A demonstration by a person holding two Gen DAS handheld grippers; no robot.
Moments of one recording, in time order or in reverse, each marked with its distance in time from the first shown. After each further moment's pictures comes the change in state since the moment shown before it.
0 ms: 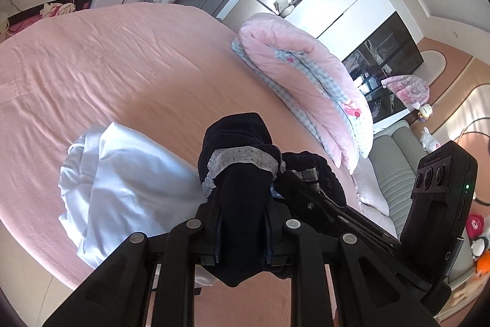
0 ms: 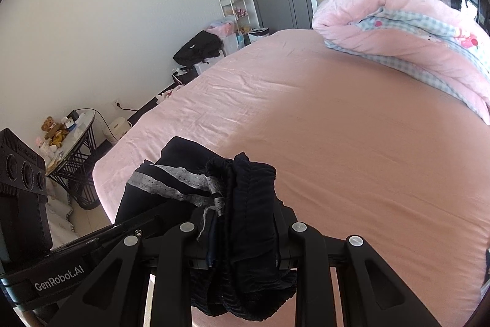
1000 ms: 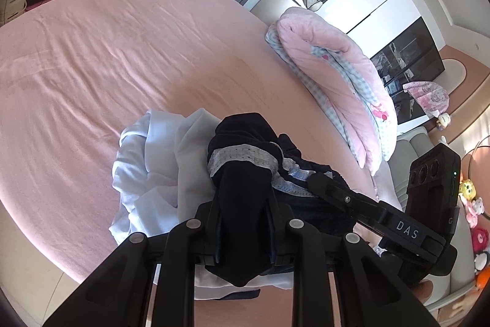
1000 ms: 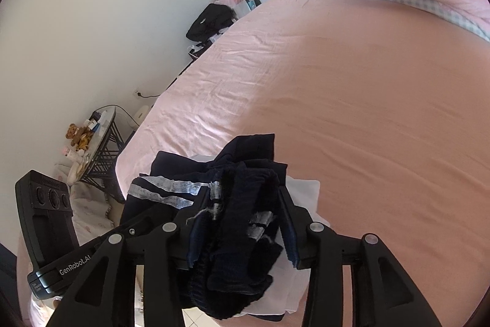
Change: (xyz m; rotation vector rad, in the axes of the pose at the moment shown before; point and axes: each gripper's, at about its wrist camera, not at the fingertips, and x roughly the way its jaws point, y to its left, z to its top) left arm 0.010 0.065 0.002 -0.023 0.062 0.085; right arm 0.069 -0.024 -0.009 0.133 0.164 0.167
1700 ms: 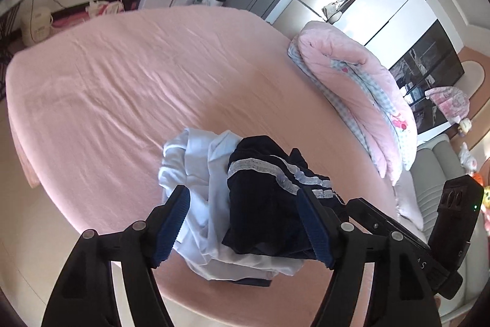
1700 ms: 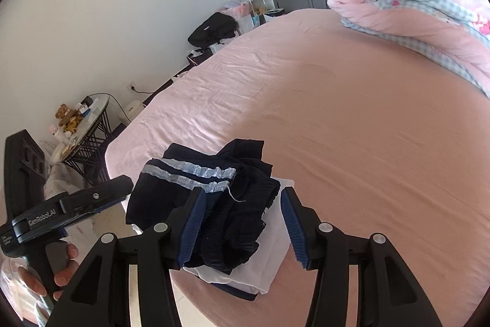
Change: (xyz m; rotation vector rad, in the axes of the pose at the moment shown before) left arm -0.066 -0.011 -0.009 0.009 -0.115 0.143; right arm -0.051 0.022 -0.017 -0.157 -0.073 -0.098
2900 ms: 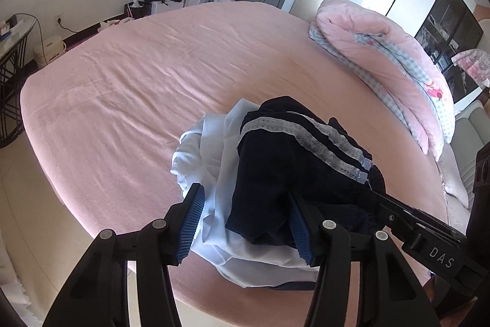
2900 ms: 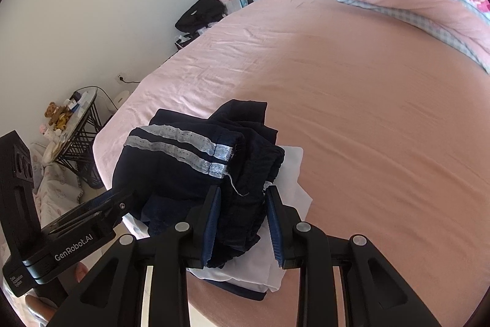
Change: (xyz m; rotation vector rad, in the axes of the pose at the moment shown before) left arm 0.035 -0.012 -0.015 0.151 0.051 0.187; right arm 0.039 0.003 -0.019 0.069 0.082 -0.029
